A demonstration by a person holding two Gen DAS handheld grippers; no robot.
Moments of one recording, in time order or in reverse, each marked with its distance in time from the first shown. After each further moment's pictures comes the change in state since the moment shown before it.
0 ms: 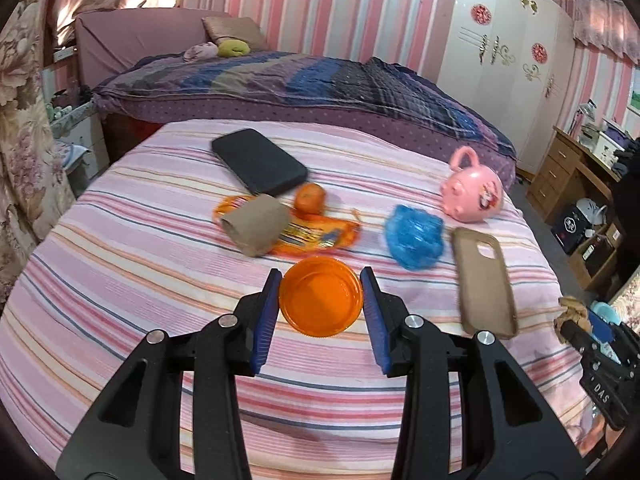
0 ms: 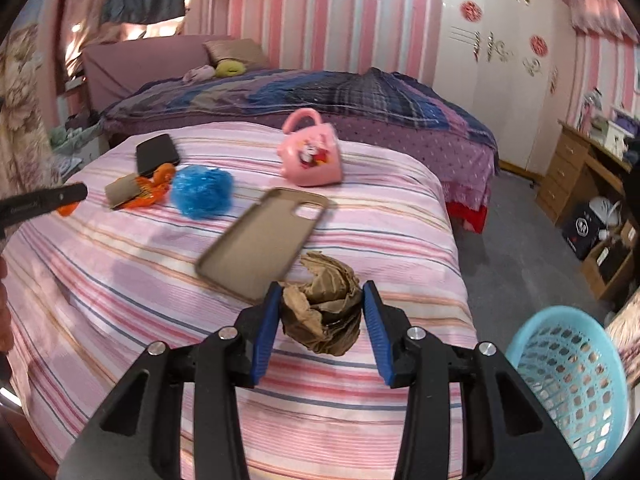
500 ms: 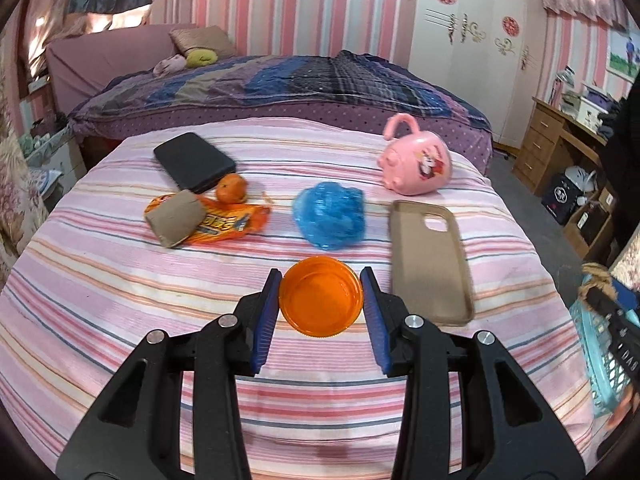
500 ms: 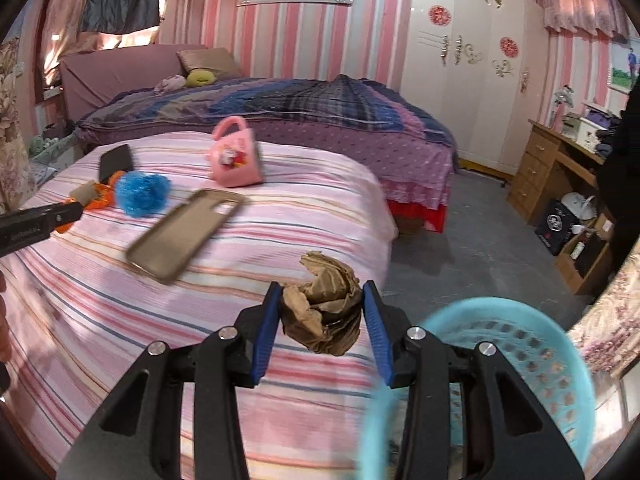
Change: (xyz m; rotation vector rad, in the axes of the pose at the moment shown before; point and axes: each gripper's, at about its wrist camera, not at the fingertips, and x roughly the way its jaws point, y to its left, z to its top) left arm 0.007 -0.081 -0.022 0.122 -0.006 -0.018; right arm -0.024 -0.077 -0.017 0.027 -0.032 -0.107
